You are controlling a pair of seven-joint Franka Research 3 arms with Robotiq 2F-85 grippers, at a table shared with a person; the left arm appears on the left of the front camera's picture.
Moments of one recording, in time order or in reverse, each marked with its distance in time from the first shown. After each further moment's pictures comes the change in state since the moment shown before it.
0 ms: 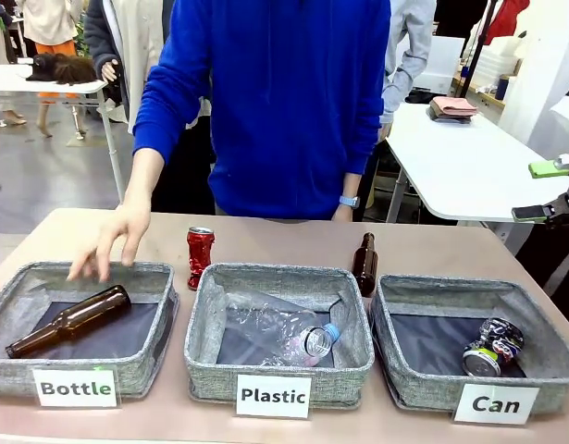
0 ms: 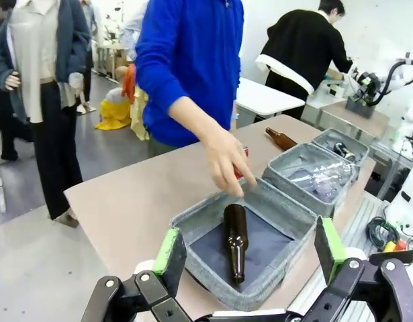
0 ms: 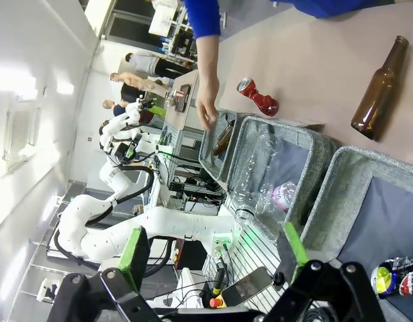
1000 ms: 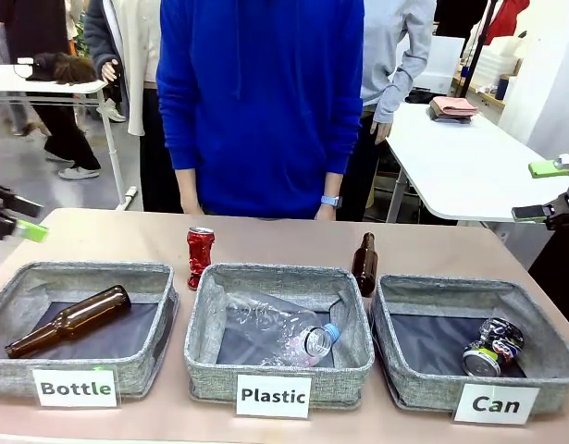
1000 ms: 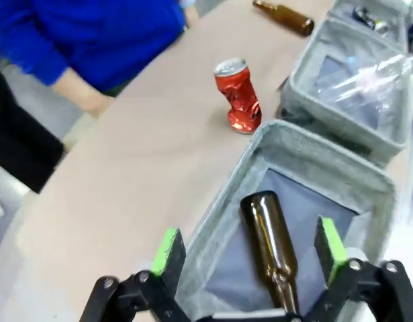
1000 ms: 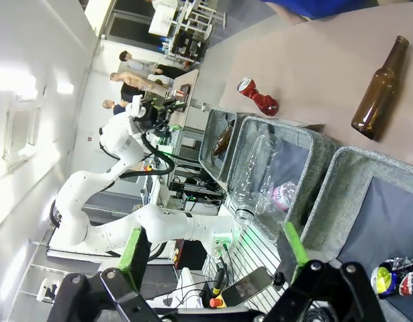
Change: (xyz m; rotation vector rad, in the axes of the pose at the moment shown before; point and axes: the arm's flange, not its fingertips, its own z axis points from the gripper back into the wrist) left arm 0.012 0.029 -0.310 -0.078 0.578 -0.252; right arm 0.000 0.000 0.000 0.000 0.000 0.001
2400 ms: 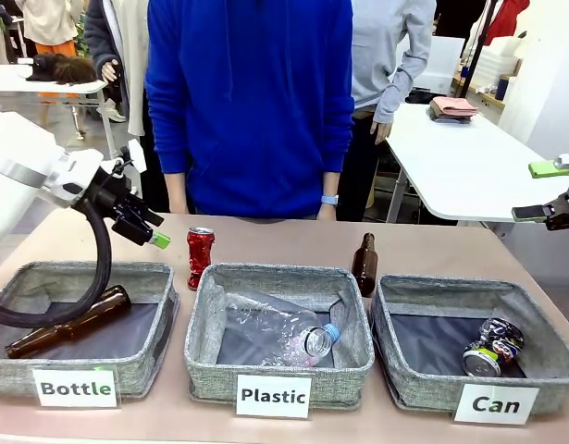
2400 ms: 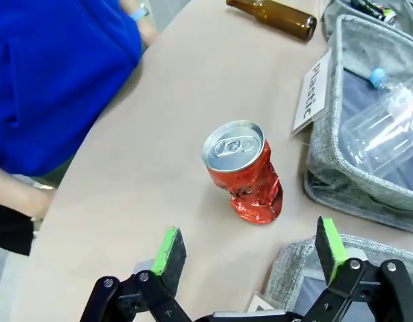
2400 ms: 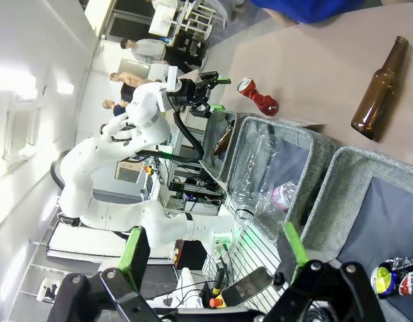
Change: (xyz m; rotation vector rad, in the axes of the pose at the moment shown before) left arm 0.066 0.041 -0.176 -0.127 0.009 -0.109; right arm 0.000 0.000 0.000 0.000 0.000 0.000
